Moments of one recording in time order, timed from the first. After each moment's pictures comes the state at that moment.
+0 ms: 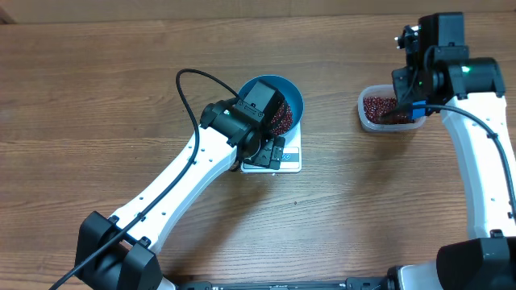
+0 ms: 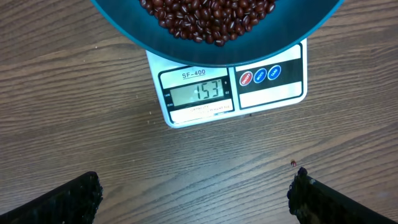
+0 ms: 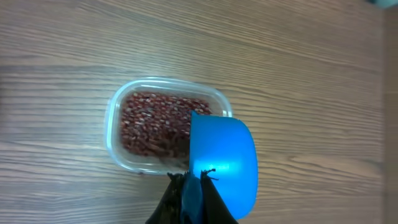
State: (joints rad) left arm -0.62 1.68 1.43 -1.08 -0.06 -0.41; right arm 0.03 1.63 1.64 -1.07 0.24 -0.19
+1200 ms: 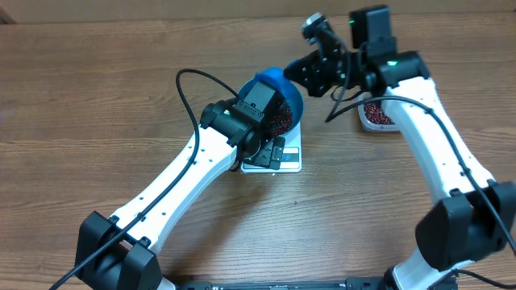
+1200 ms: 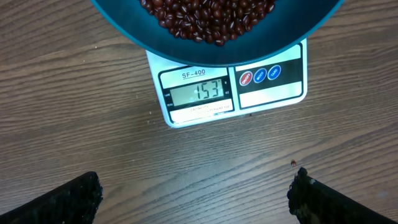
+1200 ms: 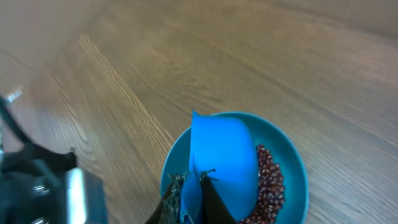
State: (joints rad) left arm -0.62 1.68 1.43 -1.08 -0.06 -0.41; right arm 0.26 1.81 1.64 -0.68 -0.69 -0.17
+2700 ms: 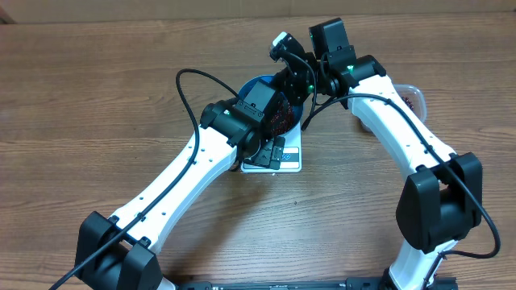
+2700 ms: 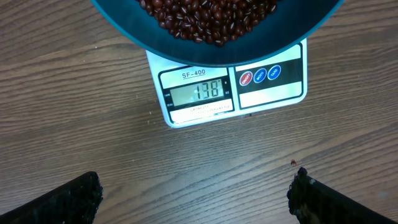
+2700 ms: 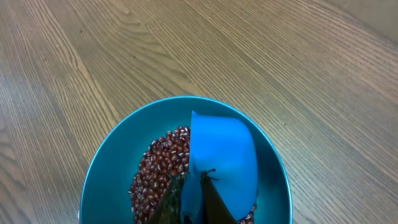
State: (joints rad) left arm -0.62 1.68 1.43 -1.08 -0.06 -0.41; right arm 0.35 1.93 1.64 -0.62 -0.48 -0.37
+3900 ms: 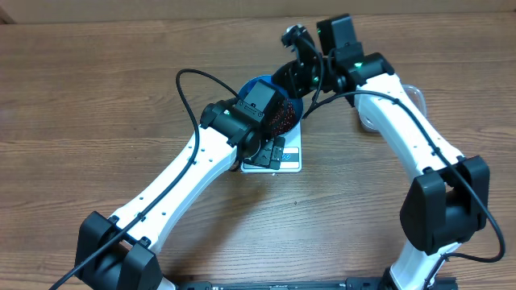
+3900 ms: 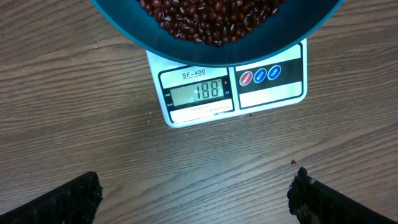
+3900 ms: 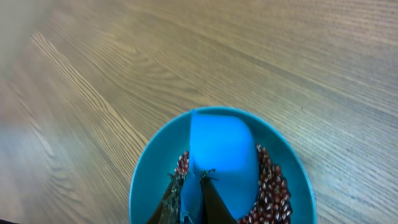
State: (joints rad) left arm -0.62 1.68 1.43 -1.08 -0.06 -0.41; right arm 0.32 1.91 1.65 -0.60 -0.56 -0.03
